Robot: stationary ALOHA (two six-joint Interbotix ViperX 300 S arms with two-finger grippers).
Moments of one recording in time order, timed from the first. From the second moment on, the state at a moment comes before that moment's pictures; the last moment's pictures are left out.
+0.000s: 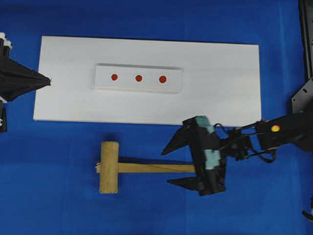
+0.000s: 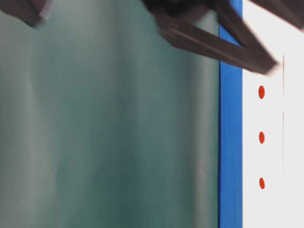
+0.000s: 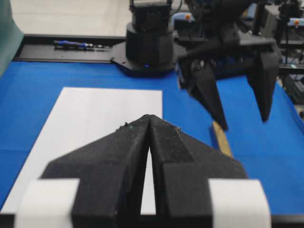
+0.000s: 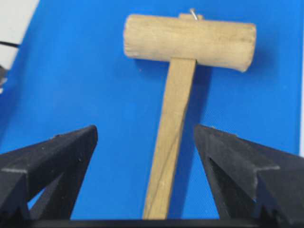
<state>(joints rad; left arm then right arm) 0.00 -0.96 1.21 -0.01 -0.24 -0.01 0.30 -0.02 0.72 0.10 -0.16 0.25</state>
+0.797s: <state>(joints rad) 0.00 -0.96 1.23 -0.01 -0.25 -0.01 0.31 0.33 0.60 0.21 -0.29 0.25</state>
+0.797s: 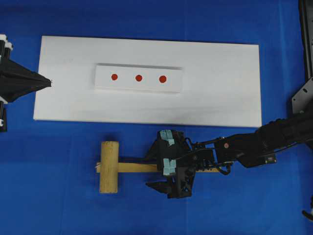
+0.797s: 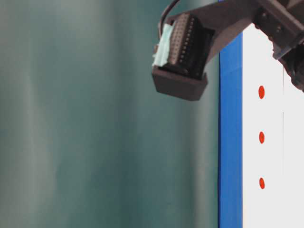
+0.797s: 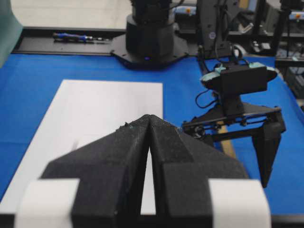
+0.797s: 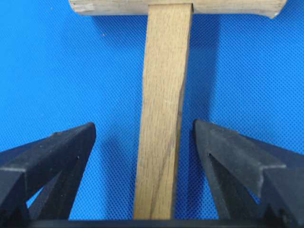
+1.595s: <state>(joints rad) 0.00 -0.96 1.23 -0.01 -0.24 -0.01 0.31 0.25 0.60 0.21 -0.26 0.23</state>
